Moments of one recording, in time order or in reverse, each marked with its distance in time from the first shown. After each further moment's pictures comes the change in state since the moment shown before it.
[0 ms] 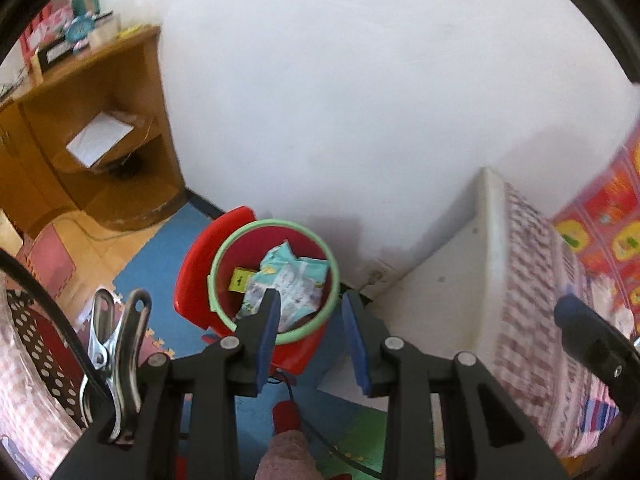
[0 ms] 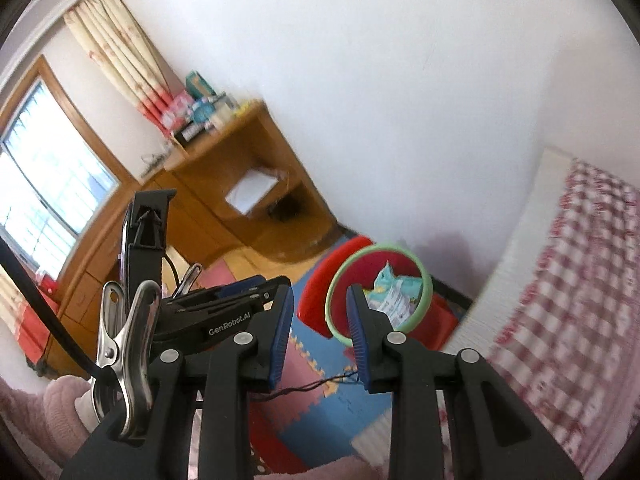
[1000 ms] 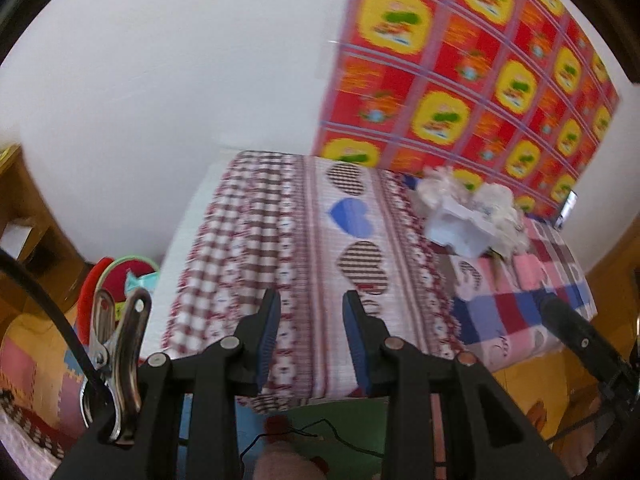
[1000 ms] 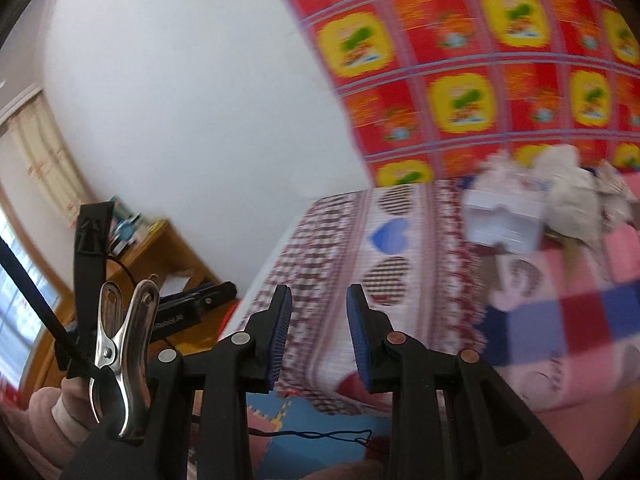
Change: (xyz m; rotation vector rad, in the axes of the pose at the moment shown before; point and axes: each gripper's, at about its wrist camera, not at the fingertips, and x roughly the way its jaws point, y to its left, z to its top) left arm -0.122 -0.275 -0.115 0.412 -0.052 -0.275; right arm -0.329 -0.090 -0.162 0.291 -0.364 -0.356
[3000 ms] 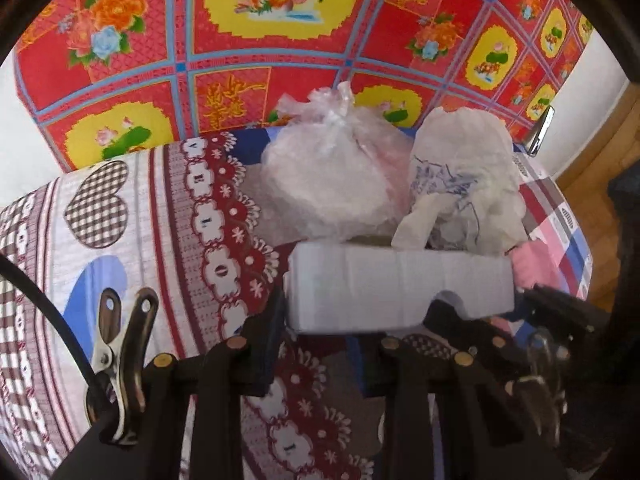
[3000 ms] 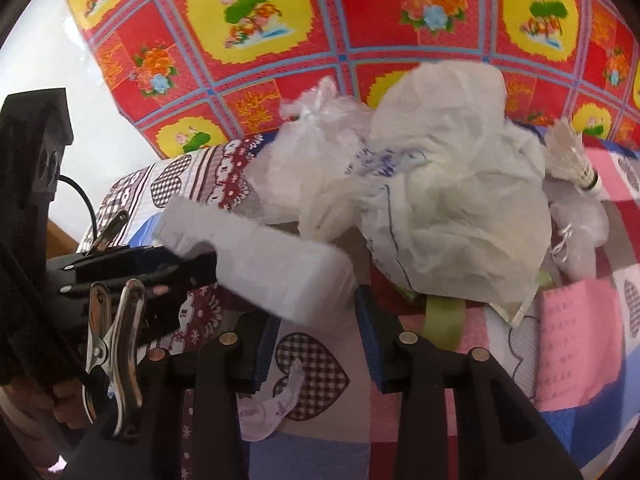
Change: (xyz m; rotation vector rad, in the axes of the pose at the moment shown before) left arm 0.256 -0.184 0.069 0.254 0.232 -0.207; right arm 0.139 -0.230 0.058 0.032 0.252 -0.328
